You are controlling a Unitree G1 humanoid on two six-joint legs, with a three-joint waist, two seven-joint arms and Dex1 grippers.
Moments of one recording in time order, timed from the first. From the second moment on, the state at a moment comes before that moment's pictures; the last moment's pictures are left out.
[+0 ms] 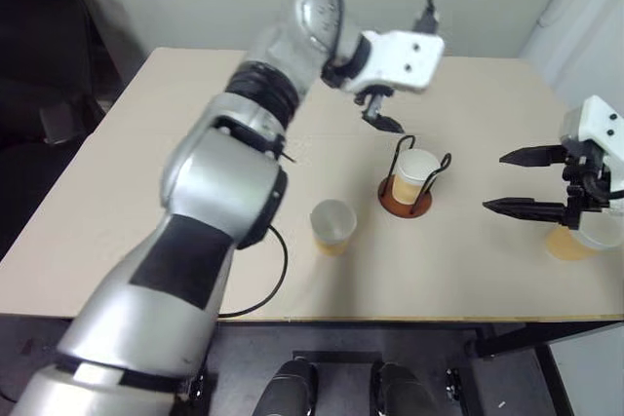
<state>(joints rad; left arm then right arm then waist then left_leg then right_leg) -1.76 0.23 -0.23 1.36 0.31 -0.40 -1.33 -0.41 -1.24 -0.27 -0.34 0.60 0.86 1.15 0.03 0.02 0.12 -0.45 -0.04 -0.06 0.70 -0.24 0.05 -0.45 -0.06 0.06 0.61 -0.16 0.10</state>
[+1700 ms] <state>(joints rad) -1.37 0.46 -0.48 0.74 -0.56 0.20 -1.58 0.11 -1.37 -0.44 0.03 0.11 0.35 1.26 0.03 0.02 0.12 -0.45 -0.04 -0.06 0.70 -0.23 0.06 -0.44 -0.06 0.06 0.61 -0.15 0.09</state>
